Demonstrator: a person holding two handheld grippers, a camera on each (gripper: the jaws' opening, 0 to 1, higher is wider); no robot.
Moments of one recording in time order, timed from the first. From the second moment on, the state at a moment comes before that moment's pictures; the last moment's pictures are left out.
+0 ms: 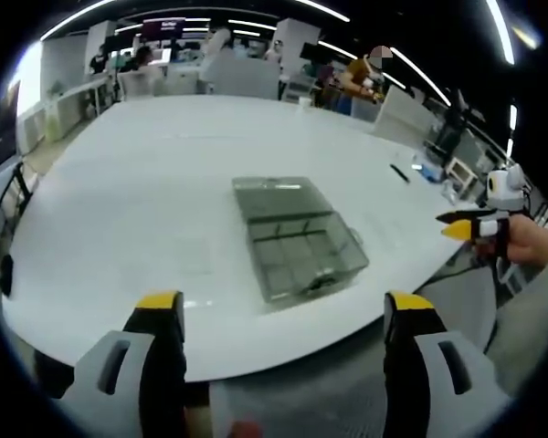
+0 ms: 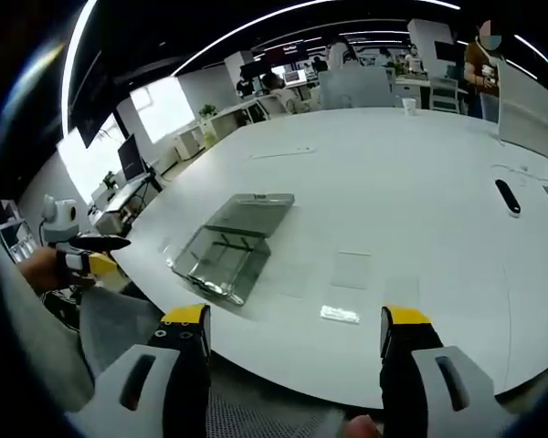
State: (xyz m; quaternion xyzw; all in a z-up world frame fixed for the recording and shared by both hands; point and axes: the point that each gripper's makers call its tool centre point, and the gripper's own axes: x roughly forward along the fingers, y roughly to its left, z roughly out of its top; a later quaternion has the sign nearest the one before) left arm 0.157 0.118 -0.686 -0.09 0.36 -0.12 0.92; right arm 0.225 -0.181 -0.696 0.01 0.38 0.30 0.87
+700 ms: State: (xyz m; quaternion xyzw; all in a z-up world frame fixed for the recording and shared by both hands) left arm 0.157 0.116 -0.686 -0.09 0.36 -0.12 0.92; right arm 0.226 -0.179 -0.696 0.01 0.39 0.30 0.87
